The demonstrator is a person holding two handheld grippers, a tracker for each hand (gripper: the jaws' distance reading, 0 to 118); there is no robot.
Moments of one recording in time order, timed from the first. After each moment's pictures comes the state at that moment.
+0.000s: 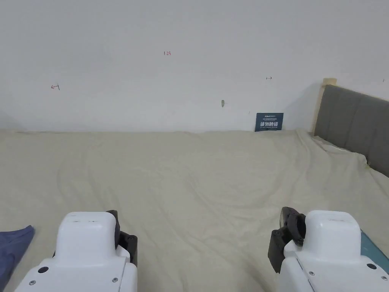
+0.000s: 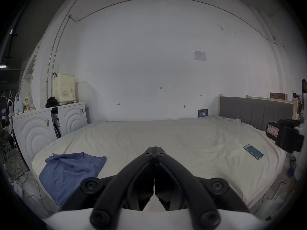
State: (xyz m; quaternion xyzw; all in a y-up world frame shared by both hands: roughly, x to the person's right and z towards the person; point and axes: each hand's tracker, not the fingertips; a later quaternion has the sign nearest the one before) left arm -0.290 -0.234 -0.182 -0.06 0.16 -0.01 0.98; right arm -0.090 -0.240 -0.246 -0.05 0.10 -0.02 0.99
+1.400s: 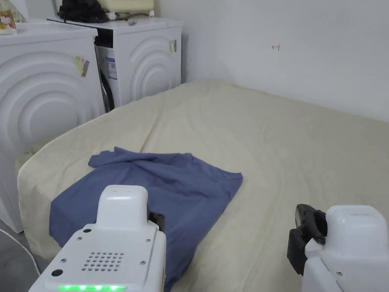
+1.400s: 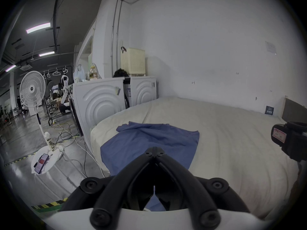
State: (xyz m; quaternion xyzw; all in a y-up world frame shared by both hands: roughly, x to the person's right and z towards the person) left arm -0.498 -0.276 -0.059 -0.15 0.45 0.07 0.88; right arm -0.334 -0.261 -0.221 -0.11 0.44 0.08 0.89
